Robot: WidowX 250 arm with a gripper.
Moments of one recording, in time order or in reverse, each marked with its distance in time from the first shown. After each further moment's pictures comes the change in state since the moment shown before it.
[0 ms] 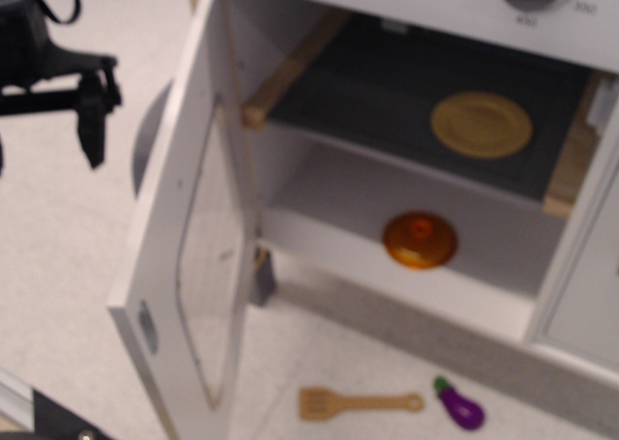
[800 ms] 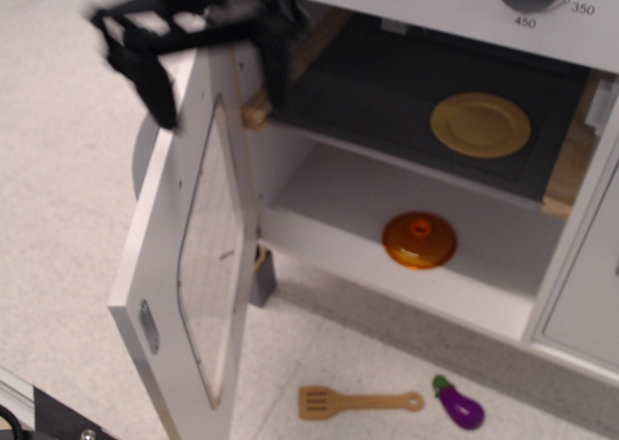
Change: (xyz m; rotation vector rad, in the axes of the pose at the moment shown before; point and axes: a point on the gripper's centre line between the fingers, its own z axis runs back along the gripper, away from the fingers) arm -0.042 -0.114 0.040 -0.171 0.031 -0.060
